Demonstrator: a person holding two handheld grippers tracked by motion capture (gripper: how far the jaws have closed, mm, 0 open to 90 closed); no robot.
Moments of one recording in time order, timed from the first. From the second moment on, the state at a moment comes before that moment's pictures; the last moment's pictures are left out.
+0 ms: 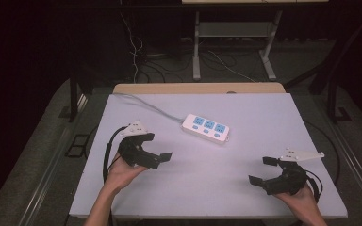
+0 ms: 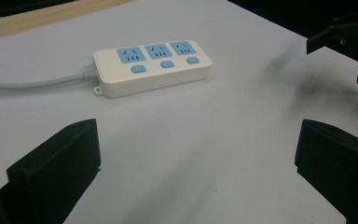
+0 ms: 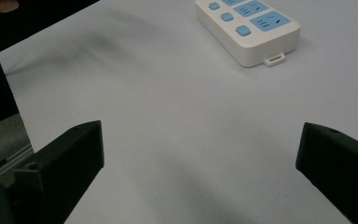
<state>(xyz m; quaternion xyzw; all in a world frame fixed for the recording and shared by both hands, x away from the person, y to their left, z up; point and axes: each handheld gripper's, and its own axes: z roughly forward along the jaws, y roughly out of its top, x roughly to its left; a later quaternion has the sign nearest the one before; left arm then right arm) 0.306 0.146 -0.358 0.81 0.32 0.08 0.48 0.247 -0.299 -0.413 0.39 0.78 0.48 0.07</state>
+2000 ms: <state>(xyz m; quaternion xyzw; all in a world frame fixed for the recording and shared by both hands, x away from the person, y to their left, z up) 0.422 0.081 -0.321 0.85 0.33 0.07 0.40 0.247 -0.297 -0.414 0.38 0.80 0.47 0.07</state>
